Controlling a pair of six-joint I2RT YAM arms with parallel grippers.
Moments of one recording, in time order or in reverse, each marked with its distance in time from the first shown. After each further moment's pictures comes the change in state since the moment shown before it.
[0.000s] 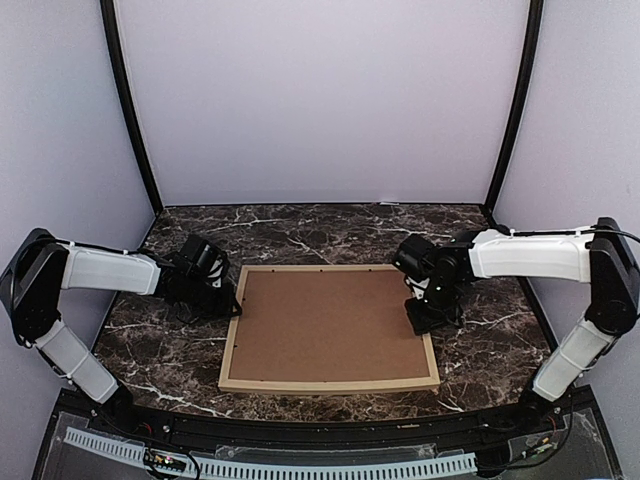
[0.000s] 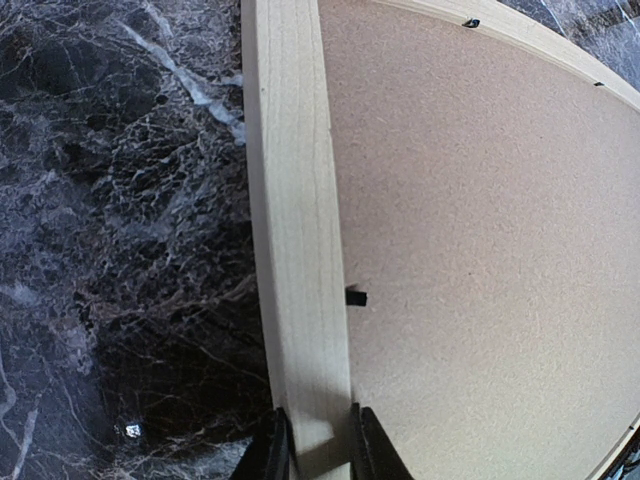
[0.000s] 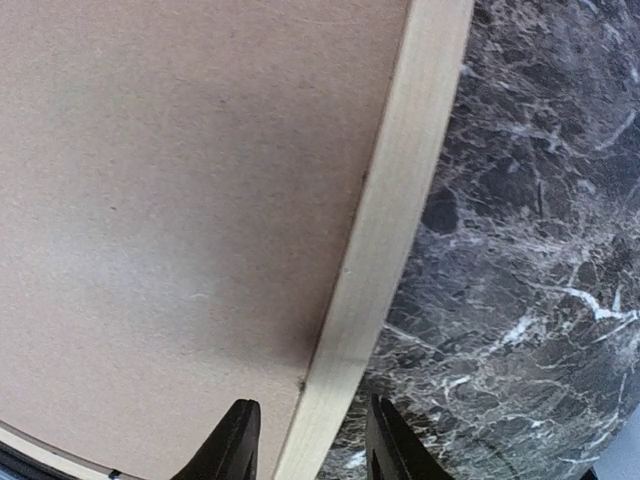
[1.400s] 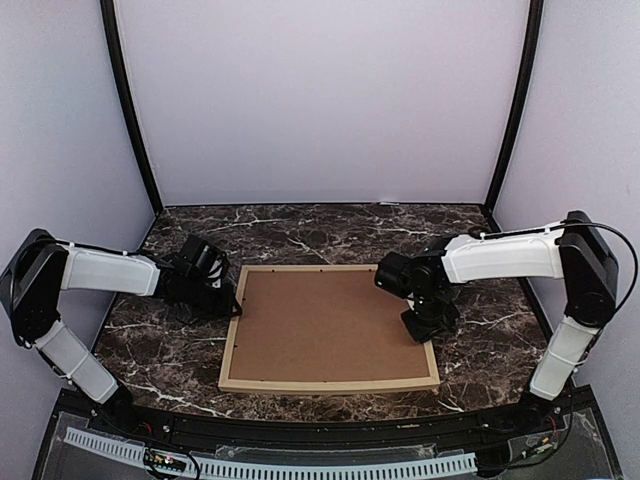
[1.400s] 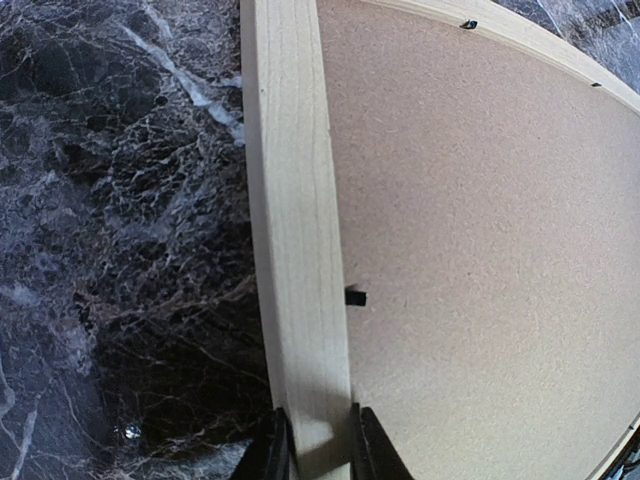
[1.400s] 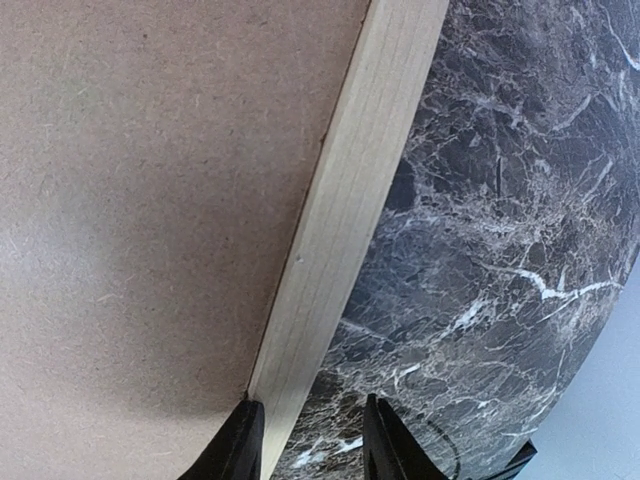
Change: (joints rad) left arm 0.000 -0.003 -0.011 0.016 0.001 0.000; right arm 0.075 0.135 0.062 -0.127 0.156 0.021
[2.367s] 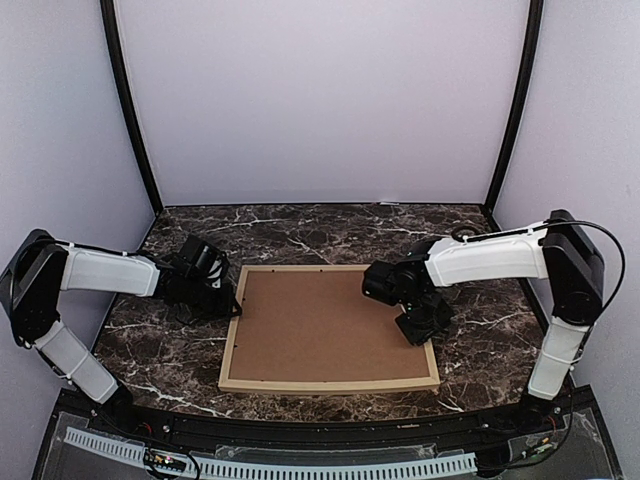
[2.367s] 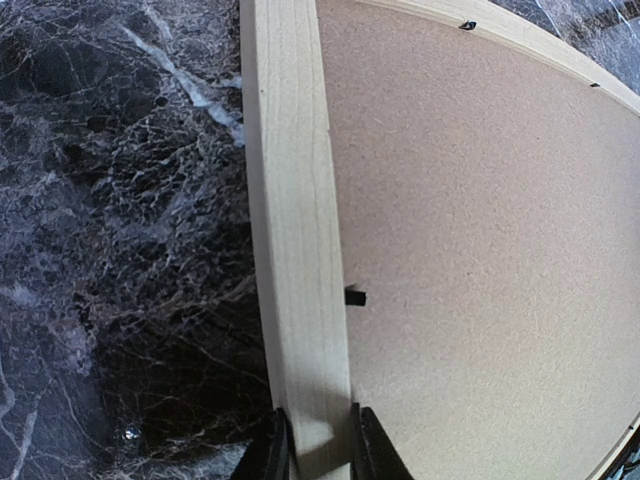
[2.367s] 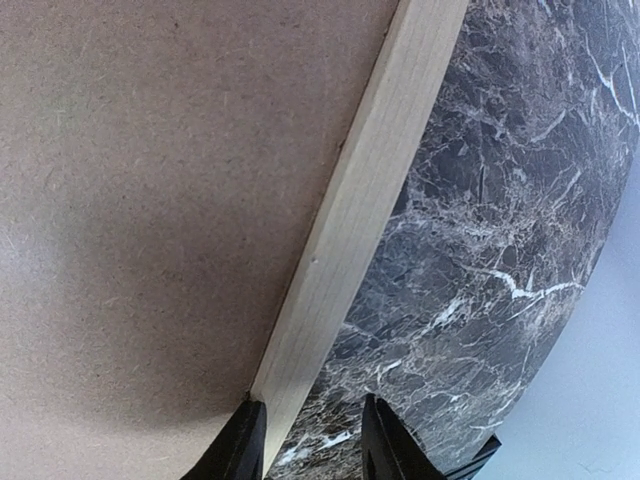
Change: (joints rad) left arm 0.000 -0.002 -0.005 0.008 0.000 0.000; right arm 0.061 0.079 0.069 -0.076 0.084 0.012
